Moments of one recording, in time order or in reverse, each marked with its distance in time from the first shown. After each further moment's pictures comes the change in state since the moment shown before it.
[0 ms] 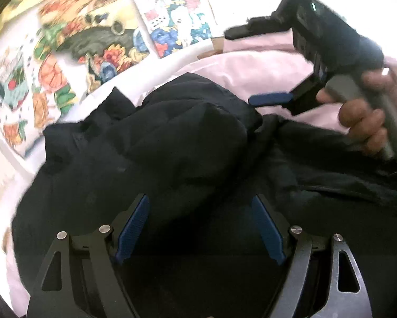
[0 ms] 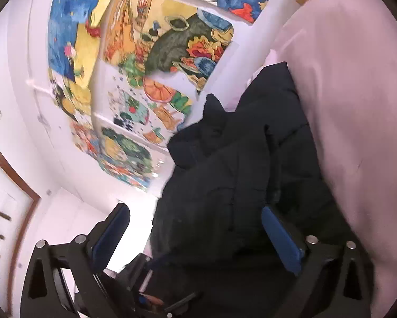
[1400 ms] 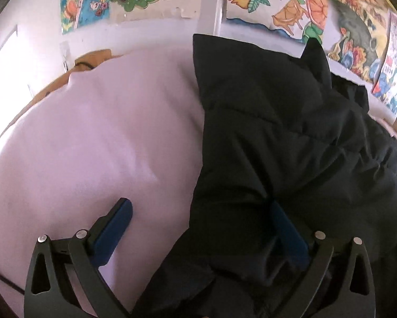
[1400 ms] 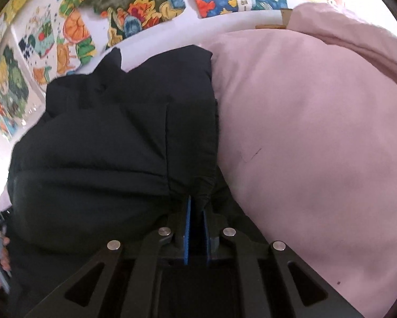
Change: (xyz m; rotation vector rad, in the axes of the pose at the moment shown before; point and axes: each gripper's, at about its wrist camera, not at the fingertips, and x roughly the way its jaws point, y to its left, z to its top) left arm -0.059 0.212 -0.165 -0.860 0.148 0.391; right arm 0.032 -0.013 -0.046 -0.383 0.045 -0.857
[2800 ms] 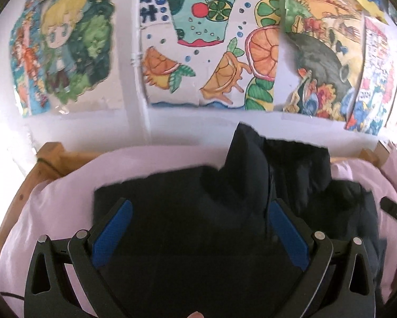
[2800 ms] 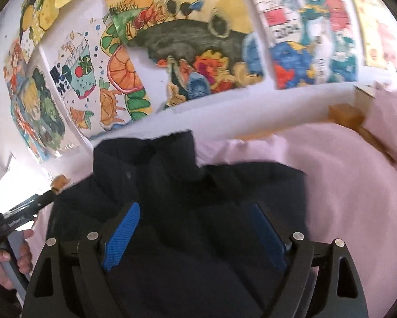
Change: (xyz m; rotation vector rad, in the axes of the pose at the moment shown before) left arm -0.007 -0.122 0.158 0.130 -0.146 -0.088; right arm 0.004 0.094 0.149 -0.072 -0.137 0.204
